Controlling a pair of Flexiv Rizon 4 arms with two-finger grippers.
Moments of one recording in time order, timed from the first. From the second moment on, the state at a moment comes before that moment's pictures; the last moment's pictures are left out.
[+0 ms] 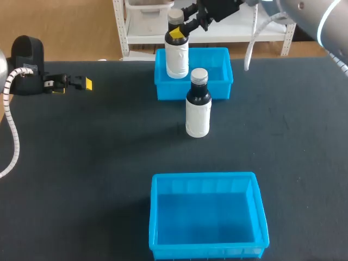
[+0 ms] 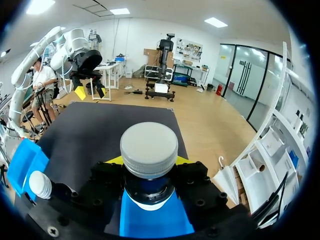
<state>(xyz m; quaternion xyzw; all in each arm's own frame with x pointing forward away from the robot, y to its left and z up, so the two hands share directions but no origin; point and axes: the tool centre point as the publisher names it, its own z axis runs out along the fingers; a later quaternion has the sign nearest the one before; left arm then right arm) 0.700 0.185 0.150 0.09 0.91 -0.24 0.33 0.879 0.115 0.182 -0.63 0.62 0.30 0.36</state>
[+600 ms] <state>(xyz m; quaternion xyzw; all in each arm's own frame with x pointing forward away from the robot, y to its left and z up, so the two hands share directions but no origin) 0.700 0.185 0.150 0.09 0.91 -0.24 0.33 0.879 0.126 0.161 -0.63 0.63 0.30 0.35</state>
